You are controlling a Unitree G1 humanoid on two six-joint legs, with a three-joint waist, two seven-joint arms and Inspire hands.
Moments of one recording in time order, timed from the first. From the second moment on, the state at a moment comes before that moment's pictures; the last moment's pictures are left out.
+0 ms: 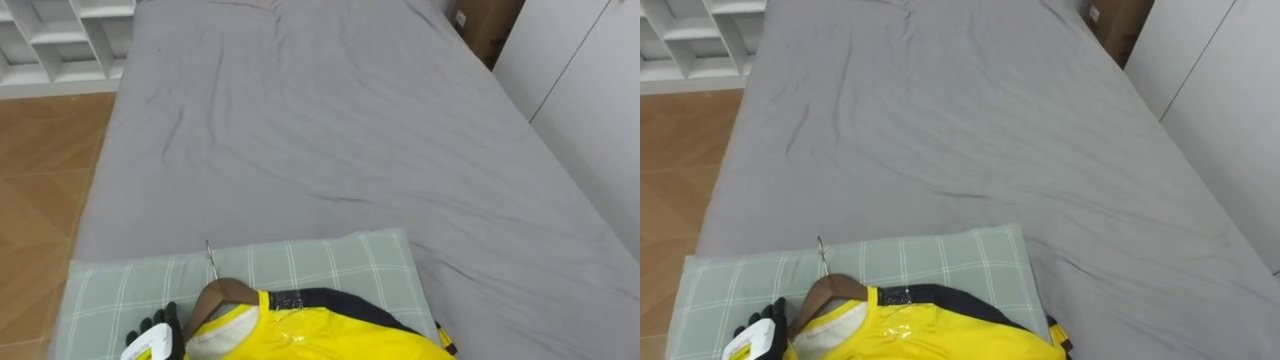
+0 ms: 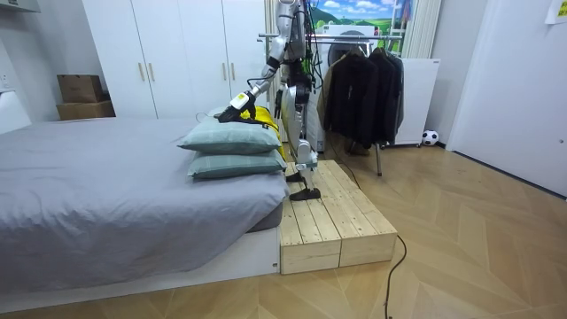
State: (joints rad) left arm -0.27 0.19 -0.10 1.20 0.66 0.01 0.49; right arm -0.11 -0.22 0.20 1.36 0.24 0.02 0.09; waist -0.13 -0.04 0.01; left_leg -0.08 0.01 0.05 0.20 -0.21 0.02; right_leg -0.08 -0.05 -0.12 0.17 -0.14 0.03
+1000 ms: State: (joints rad) left arm -0.37 0.19 -0.10 1.28 0.62 0.00 0.59; right arm -0.18 -0.19 0.26 1.39 0.26 0.05 0.05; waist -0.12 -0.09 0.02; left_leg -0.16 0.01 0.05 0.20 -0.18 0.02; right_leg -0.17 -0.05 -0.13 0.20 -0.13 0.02
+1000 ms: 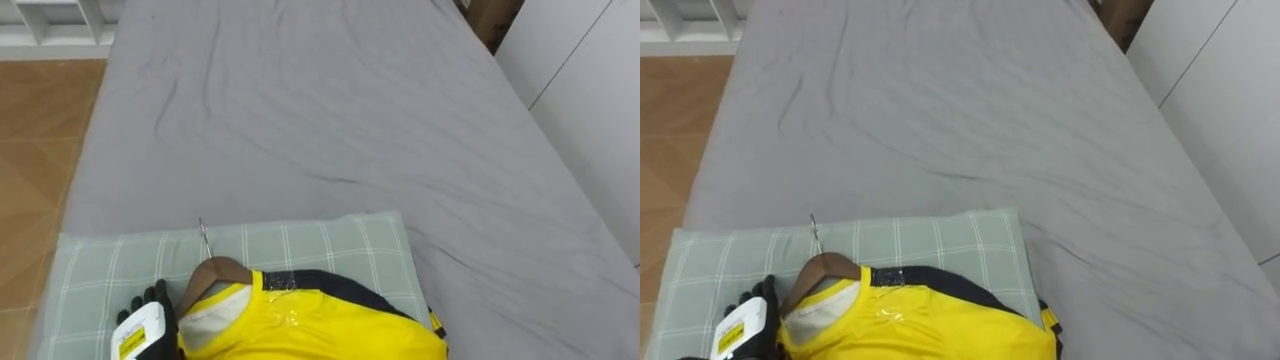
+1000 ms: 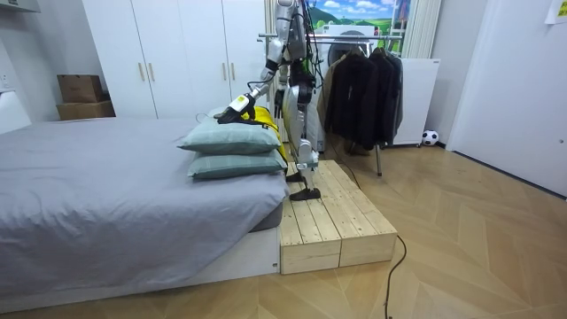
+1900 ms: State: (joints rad) left arm -0.40 0.21 -0.12 1.28 0.45 0.00 0.62; right arm -0.20 -0.19 0.26 1.38 0.26 0.07 0.04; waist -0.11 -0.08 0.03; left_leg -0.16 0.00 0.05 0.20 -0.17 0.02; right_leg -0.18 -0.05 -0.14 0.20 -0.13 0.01
